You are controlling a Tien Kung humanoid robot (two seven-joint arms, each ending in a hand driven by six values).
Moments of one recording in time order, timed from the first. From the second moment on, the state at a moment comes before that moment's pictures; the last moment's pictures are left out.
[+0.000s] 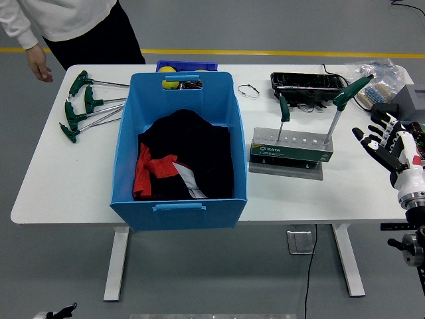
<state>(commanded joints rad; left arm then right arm) -0.19 0.10 -0.54 -0.18 0.52 0.18 0.04 0.11 -0.12 1.47 1.26 -1.21 -0.17 0.17</state>
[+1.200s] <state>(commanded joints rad) -0.20 0.10 -0.52 -0.18 0.49 0.18 0.04 0.13 -0.14 1.49 1.29 -1.34 -0.22 0.22</state>
